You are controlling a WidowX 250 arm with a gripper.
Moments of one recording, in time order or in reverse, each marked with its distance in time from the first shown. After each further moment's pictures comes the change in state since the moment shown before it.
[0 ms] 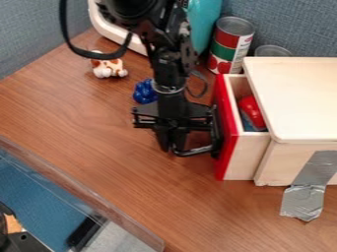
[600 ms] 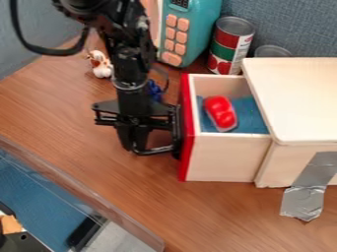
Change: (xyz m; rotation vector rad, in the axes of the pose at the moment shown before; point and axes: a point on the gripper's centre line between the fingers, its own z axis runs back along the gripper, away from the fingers) arm -0.012 0.045 0.009 0.056 0.011 0.010
